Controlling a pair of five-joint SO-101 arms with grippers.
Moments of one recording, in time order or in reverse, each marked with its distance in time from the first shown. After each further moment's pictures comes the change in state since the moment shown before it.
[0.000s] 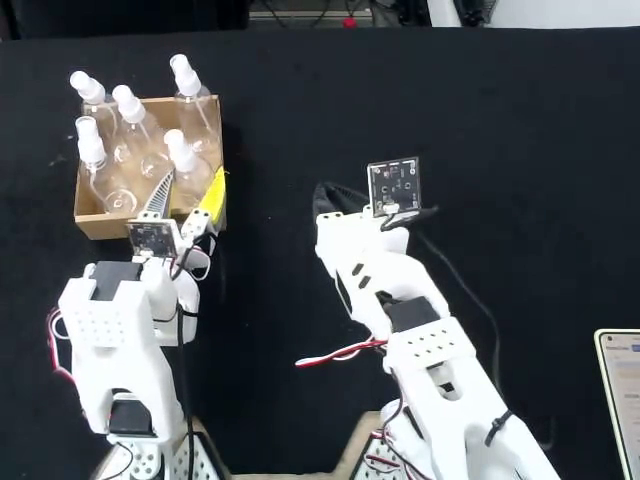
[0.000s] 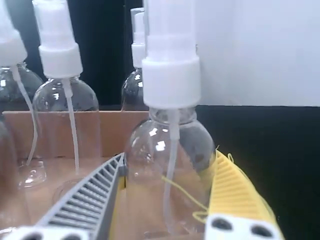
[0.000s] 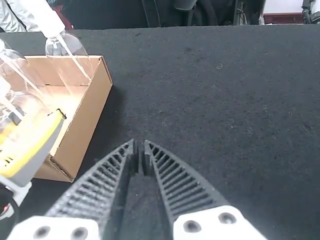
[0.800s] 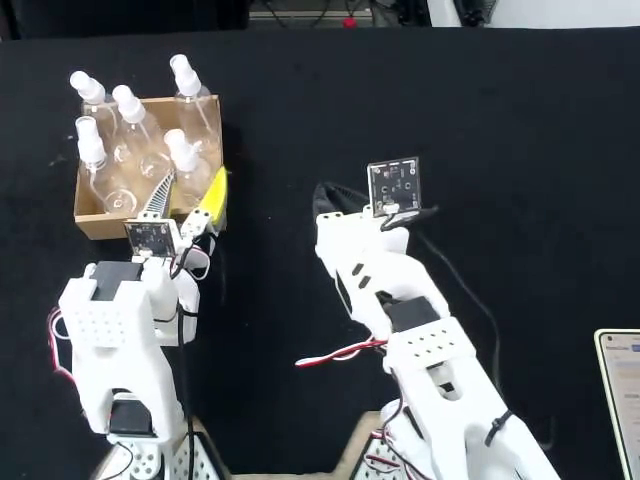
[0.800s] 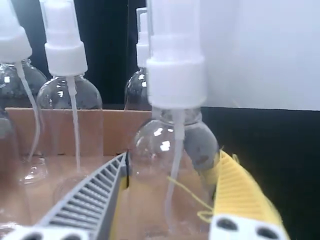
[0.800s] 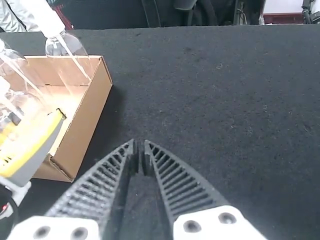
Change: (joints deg) left arm 0.3 0.0 0.0 0.0 1.4; right arm 0.0 0.0 0.0 0.0 0.0
